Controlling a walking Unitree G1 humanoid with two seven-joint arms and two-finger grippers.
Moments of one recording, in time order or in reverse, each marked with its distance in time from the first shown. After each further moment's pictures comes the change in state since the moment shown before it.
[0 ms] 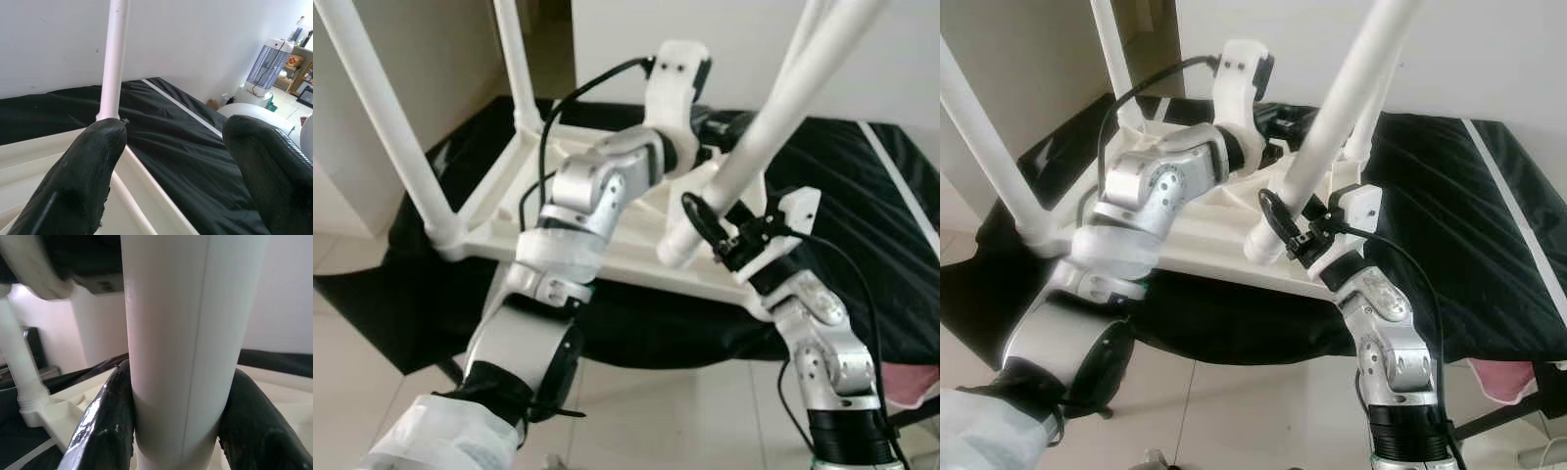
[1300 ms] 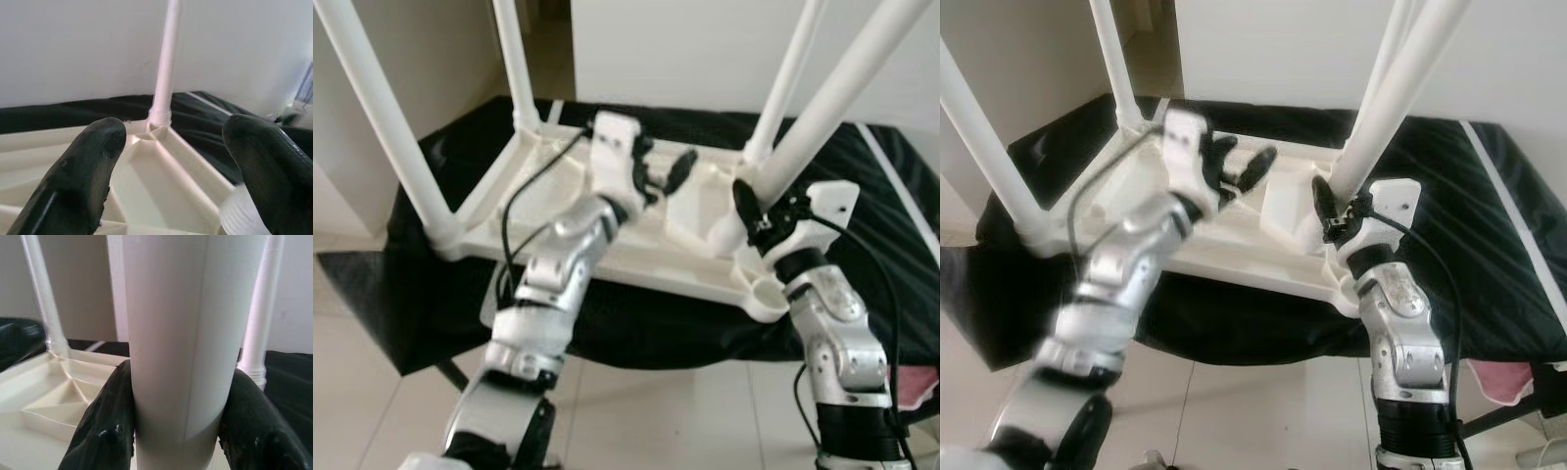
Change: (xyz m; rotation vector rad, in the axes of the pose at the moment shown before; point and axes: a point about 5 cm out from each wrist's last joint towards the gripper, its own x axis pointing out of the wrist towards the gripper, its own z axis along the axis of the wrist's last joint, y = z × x) left arm -0.055 0.025 -0.077 0.115 -0.173 0.170; right arm -0.009 -0.034 0.011 -0.201 0.038 -0.413
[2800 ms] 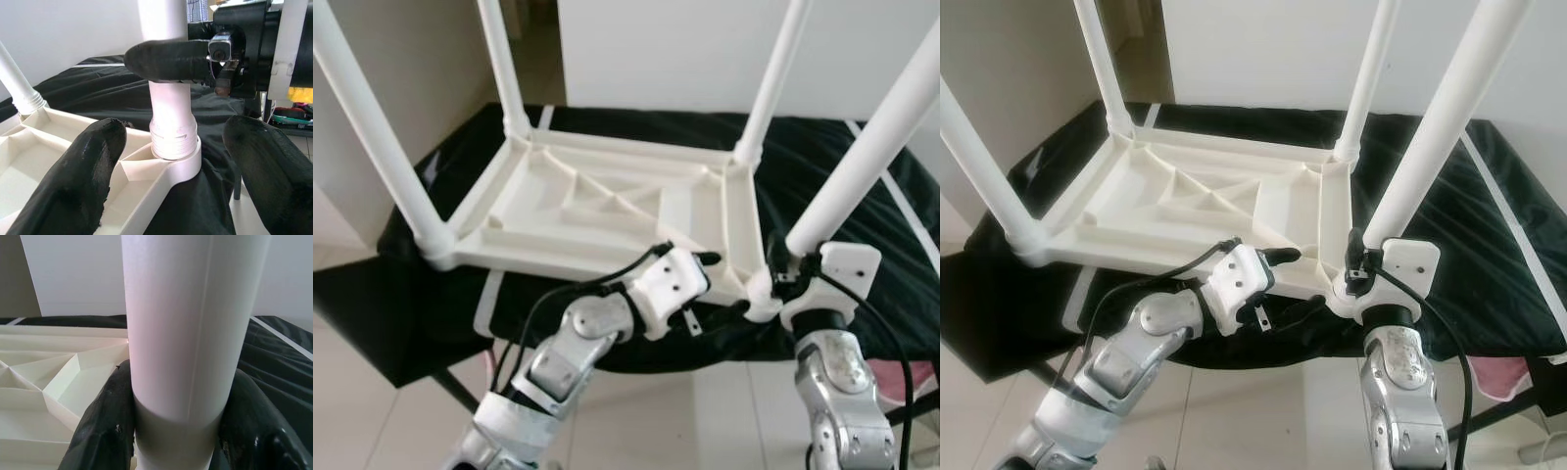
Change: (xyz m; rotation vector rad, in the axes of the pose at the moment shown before) left arm -0.051 -0.066 -0.044 0.268 0.126 -0.475; right arm -0.066 -0.003 -0.016 -0.057 0.114 -0.279
